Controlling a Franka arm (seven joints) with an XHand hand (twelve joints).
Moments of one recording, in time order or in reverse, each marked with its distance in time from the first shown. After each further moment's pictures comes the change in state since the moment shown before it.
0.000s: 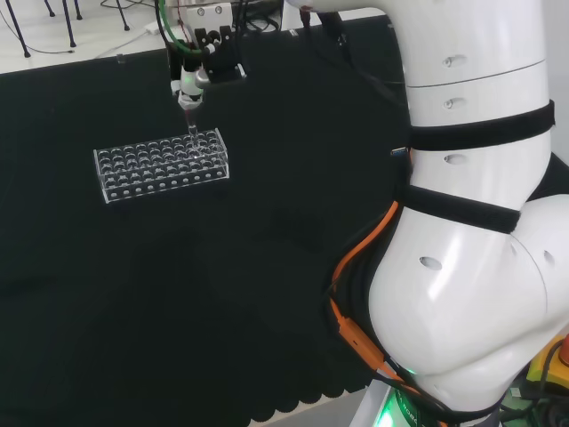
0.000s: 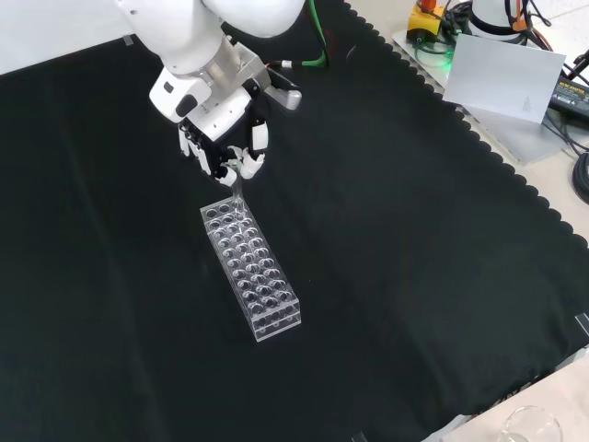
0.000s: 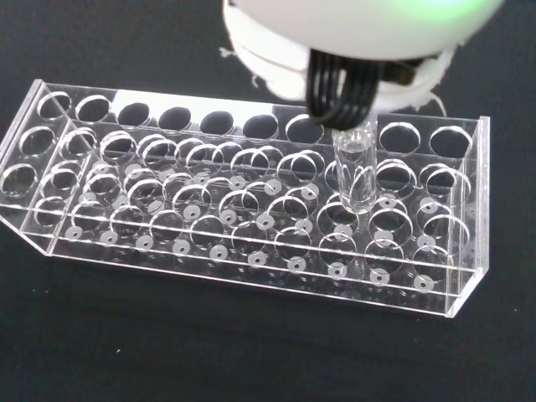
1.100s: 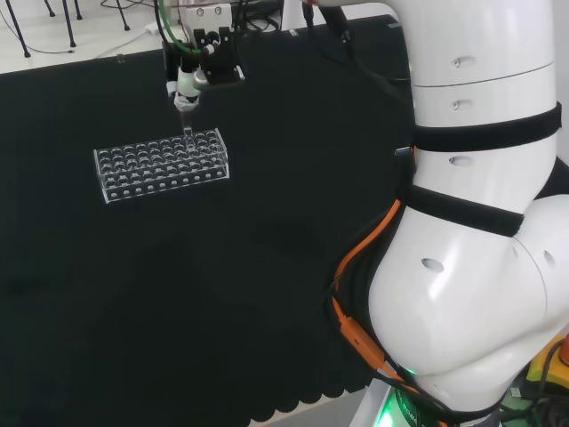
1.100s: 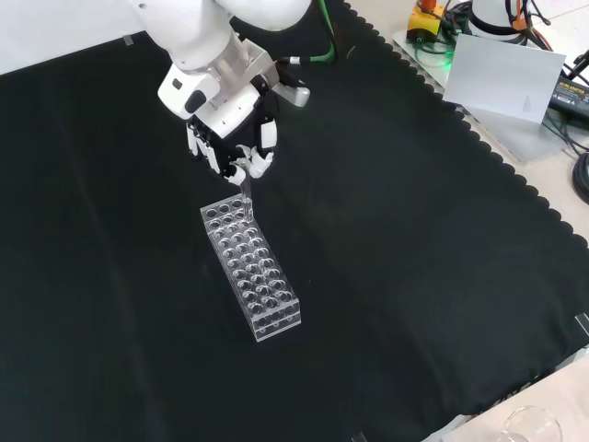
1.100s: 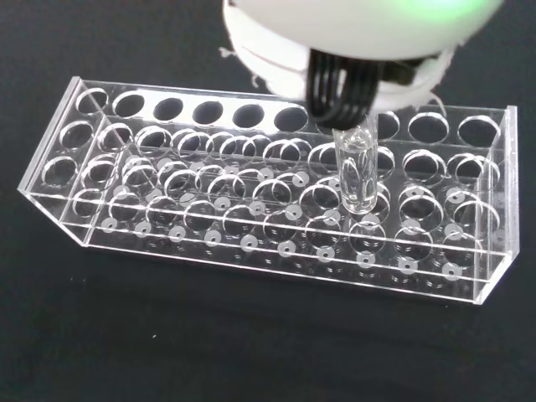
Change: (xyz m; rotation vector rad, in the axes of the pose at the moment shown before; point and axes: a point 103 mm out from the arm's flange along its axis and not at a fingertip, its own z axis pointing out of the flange) arm 0.010 -0.011 0.002 -0.001 0.022 -0.019
